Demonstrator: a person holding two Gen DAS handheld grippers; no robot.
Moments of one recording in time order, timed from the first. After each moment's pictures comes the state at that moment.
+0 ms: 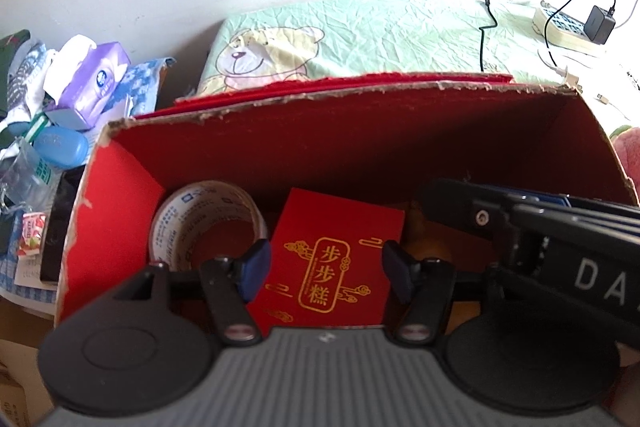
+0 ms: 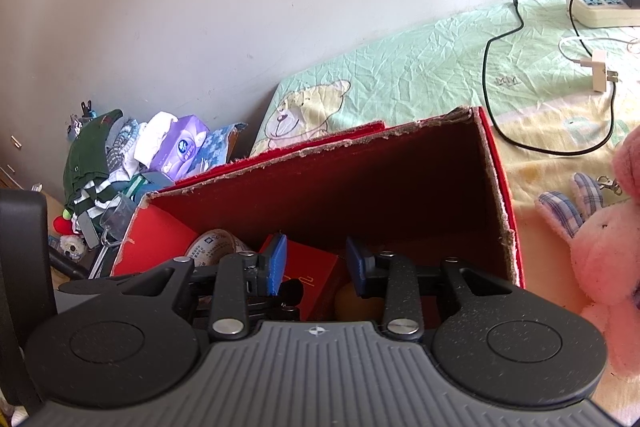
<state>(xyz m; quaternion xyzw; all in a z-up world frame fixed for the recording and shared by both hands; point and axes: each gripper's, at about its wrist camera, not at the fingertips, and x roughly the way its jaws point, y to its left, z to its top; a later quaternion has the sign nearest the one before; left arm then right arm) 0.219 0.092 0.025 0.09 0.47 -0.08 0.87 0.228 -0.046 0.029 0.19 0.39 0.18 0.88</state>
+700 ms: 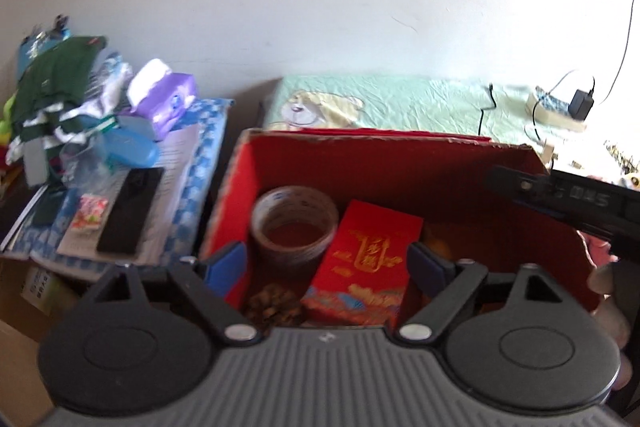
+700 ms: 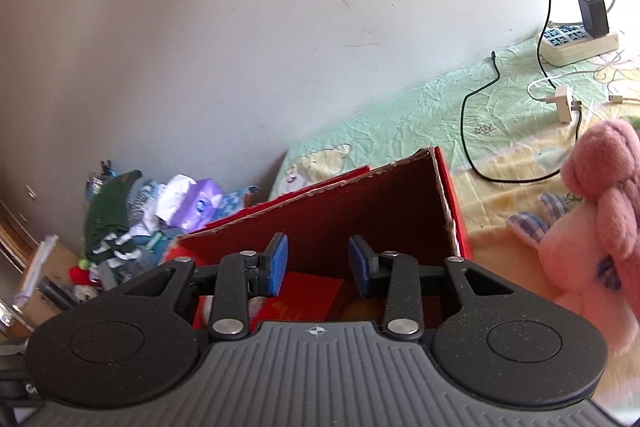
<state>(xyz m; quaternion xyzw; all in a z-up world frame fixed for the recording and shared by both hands) 0.119 0.166 0.090 0.02 0.37 -0.06 0.93 0.170 -0.074 0.047 0.24 0.29 0.17 0.91</state>
